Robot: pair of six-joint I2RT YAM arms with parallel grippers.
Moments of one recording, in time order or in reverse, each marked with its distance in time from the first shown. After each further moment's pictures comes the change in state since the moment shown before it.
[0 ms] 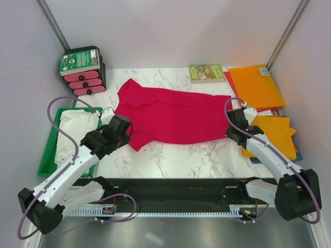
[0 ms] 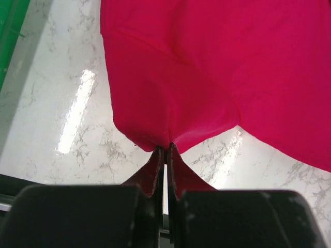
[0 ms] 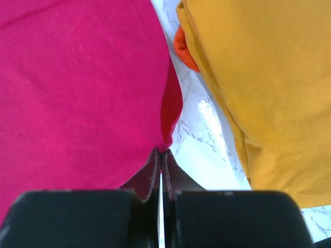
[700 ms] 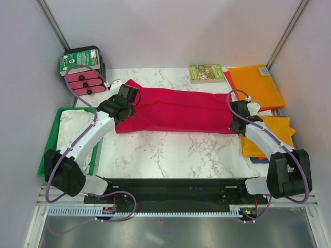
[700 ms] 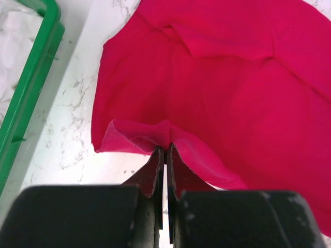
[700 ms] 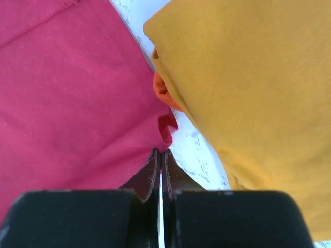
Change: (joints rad) left arm 0.164 0.465 0.320 0.203 -0.048 0.242; right arm -0.118 0.193 0.113 0.025 -0.006 -0.014
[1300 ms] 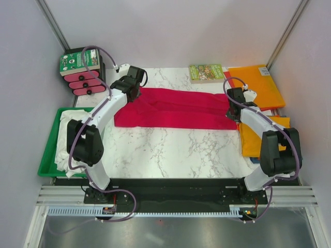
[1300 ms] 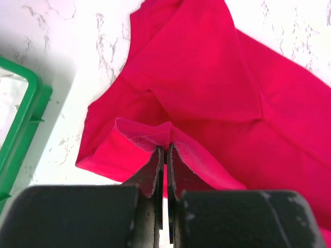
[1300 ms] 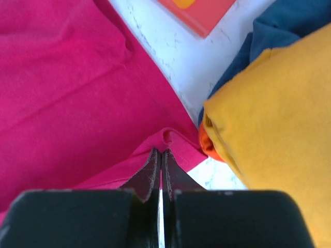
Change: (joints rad) left arm 0.063 0.377 0.333 0.053 -0.043 0.095; right arm -0.014 0.227 0.204 0.048 0.014 0.011
